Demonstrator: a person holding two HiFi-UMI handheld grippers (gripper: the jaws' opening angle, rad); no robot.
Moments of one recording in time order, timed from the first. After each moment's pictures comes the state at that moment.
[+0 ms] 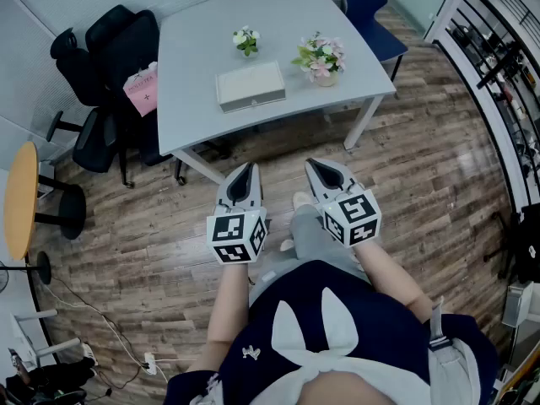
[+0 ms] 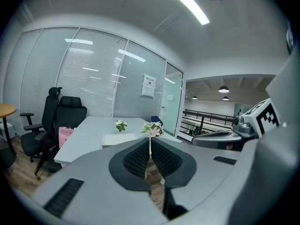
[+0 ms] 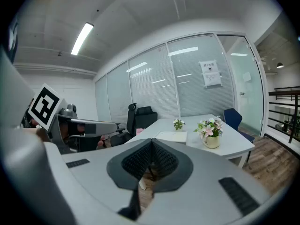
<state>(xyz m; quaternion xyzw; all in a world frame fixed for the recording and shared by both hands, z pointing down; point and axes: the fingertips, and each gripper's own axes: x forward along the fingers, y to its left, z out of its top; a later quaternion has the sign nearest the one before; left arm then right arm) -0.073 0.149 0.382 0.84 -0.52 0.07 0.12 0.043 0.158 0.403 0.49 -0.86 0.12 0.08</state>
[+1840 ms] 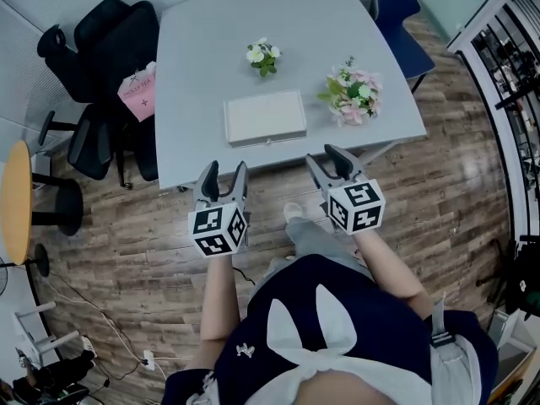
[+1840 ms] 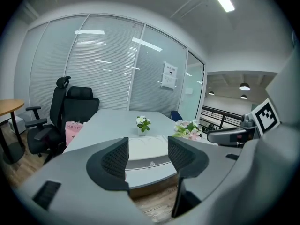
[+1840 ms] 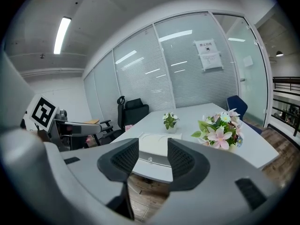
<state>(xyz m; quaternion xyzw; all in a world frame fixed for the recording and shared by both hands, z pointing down) -0.146 -0.068 0.431 0.79 -0.58 0.10 0.18 0.047 -0.074 0.450 0.49 -0.85 0.18 0.11</state>
